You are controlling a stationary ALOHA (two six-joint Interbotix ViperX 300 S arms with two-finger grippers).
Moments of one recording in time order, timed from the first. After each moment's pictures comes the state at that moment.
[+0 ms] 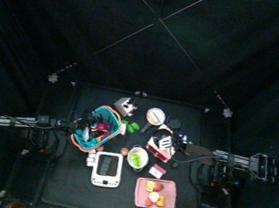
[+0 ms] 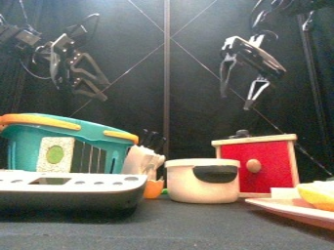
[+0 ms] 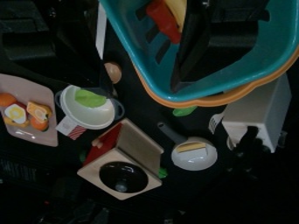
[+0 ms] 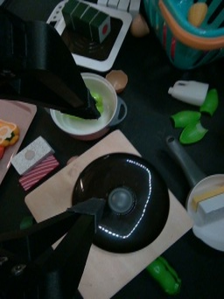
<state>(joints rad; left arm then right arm) 0.27 -0.67 1.04 1.39 0.00 -1.51 -0.15 -0.43 0.59 -0.40 0.89 1.23</state>
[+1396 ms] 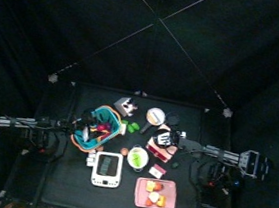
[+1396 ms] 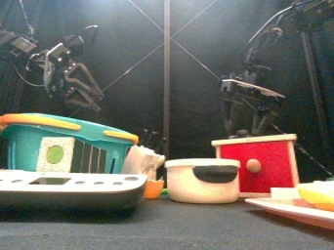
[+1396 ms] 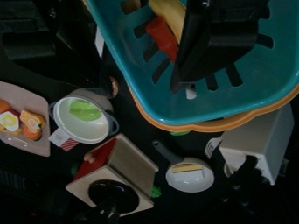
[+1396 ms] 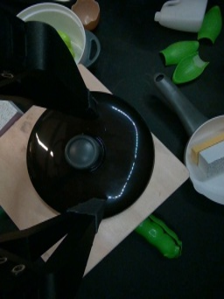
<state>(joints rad) 0.28 -0.67 1.09 1.34 0.01 -1.51 -0.28 -0.29 0.66 -0.44 0.83 1.22</state>
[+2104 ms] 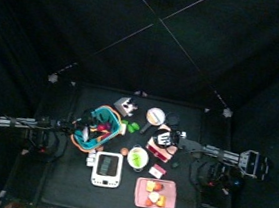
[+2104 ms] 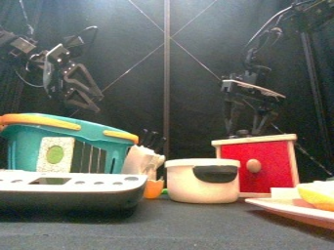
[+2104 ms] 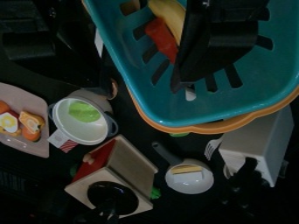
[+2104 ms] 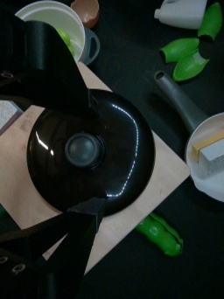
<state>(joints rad) 0.29 -0.67 1.09 1.34 0.01 -1.51 -0.28 -0.29 0.66 -0.44 0.85 1.22</state>
